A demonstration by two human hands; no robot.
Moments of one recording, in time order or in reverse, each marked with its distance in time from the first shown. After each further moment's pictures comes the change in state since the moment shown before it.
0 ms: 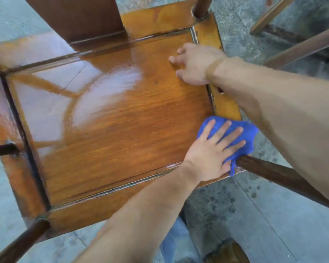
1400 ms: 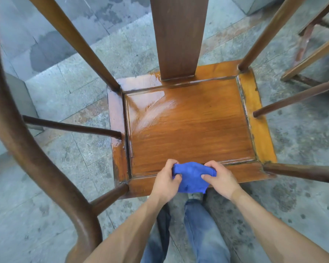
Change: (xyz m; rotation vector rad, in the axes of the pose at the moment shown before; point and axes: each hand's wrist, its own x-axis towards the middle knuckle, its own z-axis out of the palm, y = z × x) left_hand -0.259 -0.035 -0.089 -1.103 0.159 -1.067; right_hand -0.206 -0.131 0.151 0.968 -0.014 0.147
